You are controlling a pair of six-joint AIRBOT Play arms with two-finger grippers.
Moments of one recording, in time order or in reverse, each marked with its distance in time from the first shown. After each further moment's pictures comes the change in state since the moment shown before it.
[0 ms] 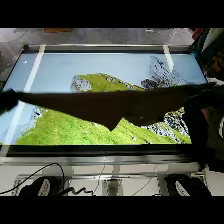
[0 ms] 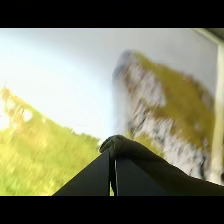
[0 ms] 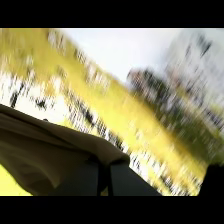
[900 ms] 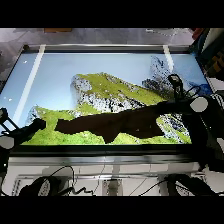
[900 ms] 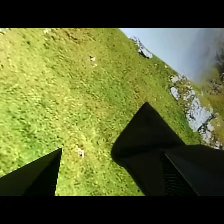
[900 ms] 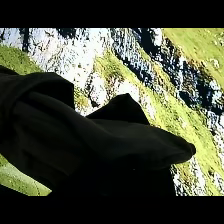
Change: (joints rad) left arm 0.002 0.005 -0.427 0.024 0.280 -0.003; right arm 0.000 -0.318 -0.221 0.195 -0.182 0.014
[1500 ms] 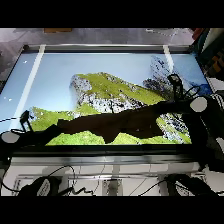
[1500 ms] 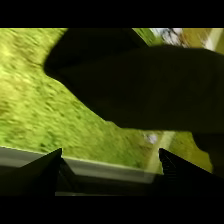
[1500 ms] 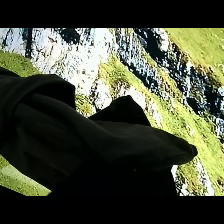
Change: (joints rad) left arm -0.052 -0.126 -0.002 -0.312 -0.312 0.243; right arm 0.000 -0.003 0.000 0.006 -0.005 0.000
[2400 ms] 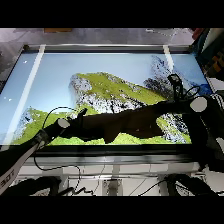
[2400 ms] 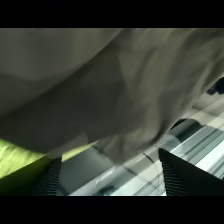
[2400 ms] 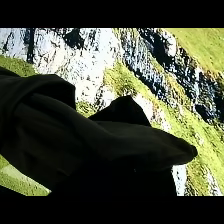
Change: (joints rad) left arm -0.713 -0.553 0.212 -0.350 0.170 0.180; right arm 0.000 0.000 0.000 0.000 0.000 -0.001
